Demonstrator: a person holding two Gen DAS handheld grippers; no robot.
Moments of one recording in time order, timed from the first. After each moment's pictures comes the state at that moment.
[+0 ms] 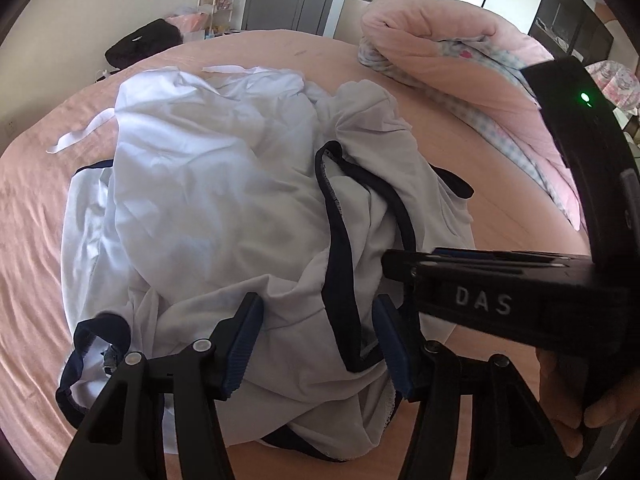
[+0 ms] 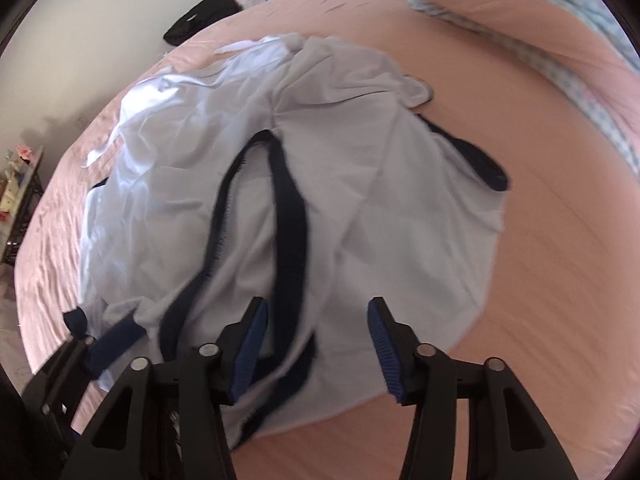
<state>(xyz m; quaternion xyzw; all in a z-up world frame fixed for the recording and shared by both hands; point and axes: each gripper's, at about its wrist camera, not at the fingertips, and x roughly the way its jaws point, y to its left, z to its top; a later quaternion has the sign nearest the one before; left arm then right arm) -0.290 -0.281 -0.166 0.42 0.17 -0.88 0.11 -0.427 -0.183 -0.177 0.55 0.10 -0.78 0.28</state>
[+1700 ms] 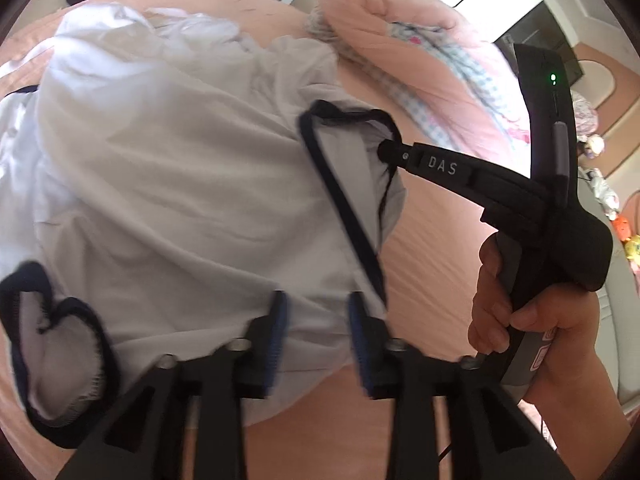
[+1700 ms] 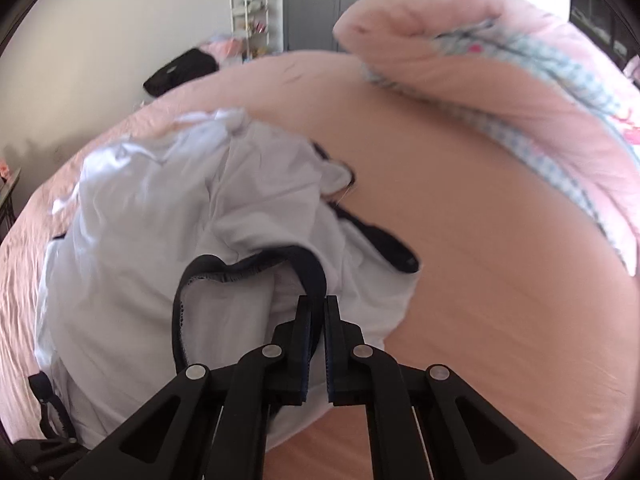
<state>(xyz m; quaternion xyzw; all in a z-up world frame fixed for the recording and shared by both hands) -0.283 -0.255 -0.175 0.41 0.30 -0.86 -0.07 -0.443 -0.133 -0.129 0.41 0.13 -0.88 0.20</state>
